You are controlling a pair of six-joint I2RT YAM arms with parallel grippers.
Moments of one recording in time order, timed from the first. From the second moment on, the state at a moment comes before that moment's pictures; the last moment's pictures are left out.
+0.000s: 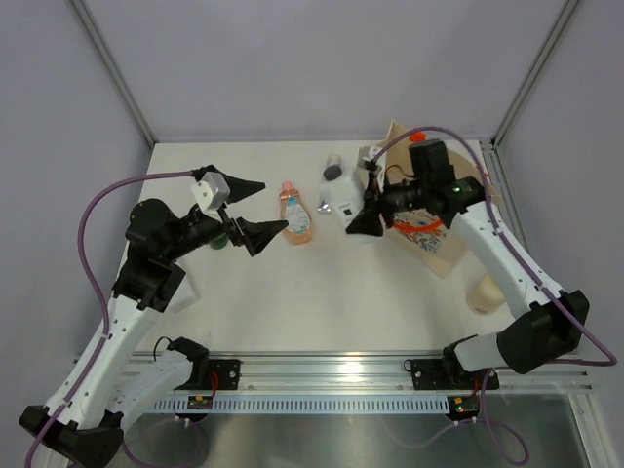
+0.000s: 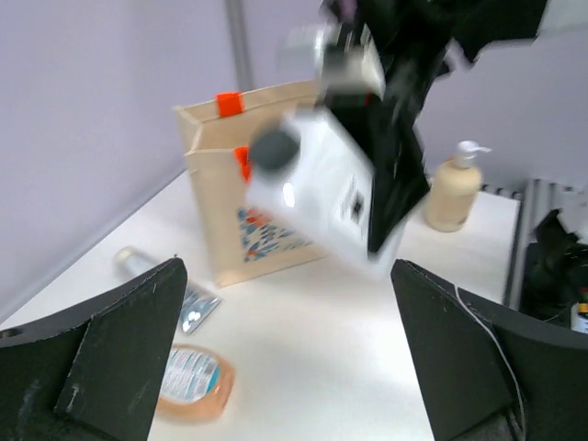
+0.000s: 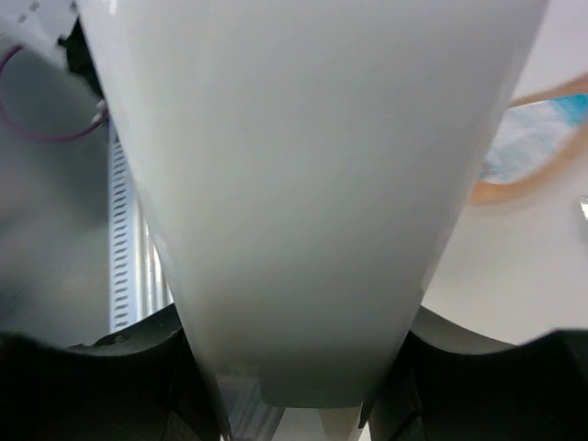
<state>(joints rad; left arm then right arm) -0.41 0.83 0.98 -0.01 0.69 -0.05 0.45 1.41 1.34 -0.69 -0.96 -0.37</state>
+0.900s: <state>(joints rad) -0.41 0.47 0.70 -0.30 0.28 0.08 0.01 1.80 1.71 -1.02 -0.34 -0.75</state>
